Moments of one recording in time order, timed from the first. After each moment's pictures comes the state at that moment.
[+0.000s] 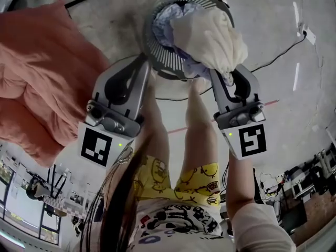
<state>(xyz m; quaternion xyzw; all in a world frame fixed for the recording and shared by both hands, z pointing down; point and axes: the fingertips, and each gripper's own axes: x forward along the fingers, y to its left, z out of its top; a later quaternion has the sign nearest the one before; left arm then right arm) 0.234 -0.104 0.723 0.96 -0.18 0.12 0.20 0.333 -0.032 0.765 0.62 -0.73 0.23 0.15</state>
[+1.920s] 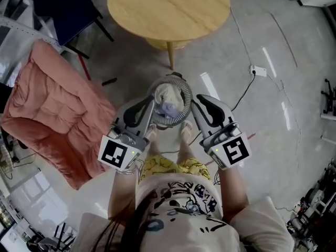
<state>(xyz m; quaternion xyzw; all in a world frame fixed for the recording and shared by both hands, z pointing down) 0.281 -0.098 0.416 0.99 -0.09 0.04 0.09 0.363 -0.036 0.426 0.66 -0.74 0.13 0.06</state>
